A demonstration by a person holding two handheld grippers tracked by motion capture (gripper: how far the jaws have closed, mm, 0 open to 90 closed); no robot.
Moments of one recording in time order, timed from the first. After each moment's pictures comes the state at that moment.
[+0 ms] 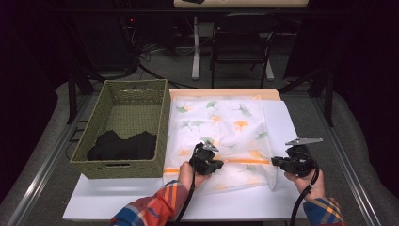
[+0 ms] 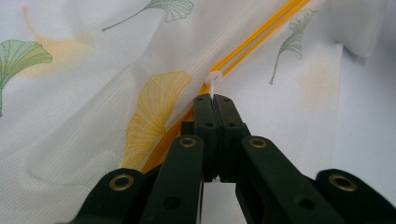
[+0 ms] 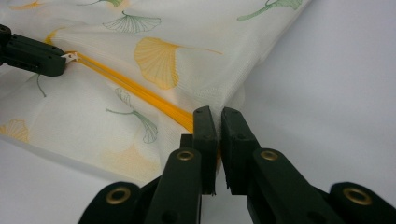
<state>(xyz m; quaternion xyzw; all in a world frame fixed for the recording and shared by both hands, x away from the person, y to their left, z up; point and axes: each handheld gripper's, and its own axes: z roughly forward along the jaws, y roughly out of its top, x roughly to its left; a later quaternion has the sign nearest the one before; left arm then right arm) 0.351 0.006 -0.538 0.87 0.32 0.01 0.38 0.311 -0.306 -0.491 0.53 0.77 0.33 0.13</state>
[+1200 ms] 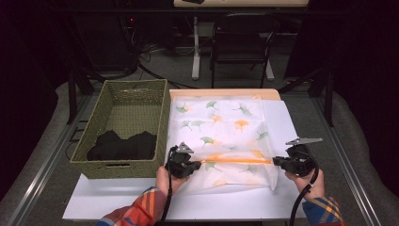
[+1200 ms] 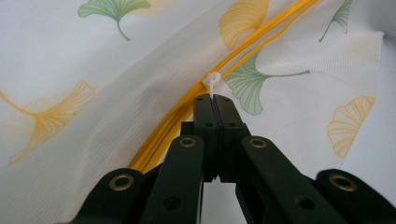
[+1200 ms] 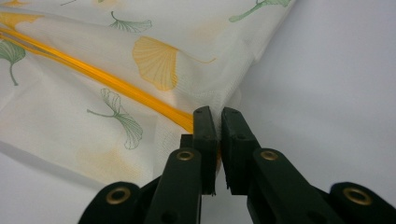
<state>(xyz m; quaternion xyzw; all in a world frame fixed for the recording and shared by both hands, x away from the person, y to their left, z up) 0.336 0.077 -0.536 0.85 0.37 0.04 0.38 0.314 -0.308 -0.494 0.54 0.77 0.31 0.14</state>
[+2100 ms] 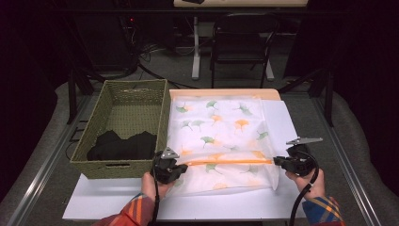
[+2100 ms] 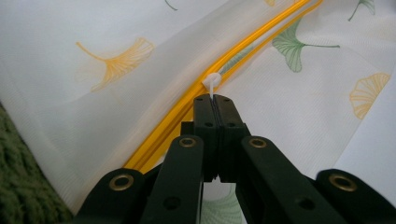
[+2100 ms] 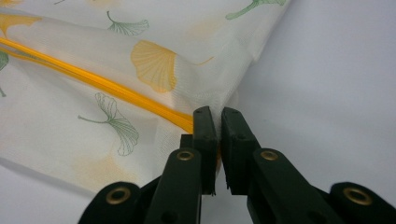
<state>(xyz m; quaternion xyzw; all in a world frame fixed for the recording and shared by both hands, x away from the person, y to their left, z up) 0.316 0.115 -0.530 0.84 0.39 0.07 0.37 0.315 -0.309 -0.495 0.54 0.77 0.31 0.14</state>
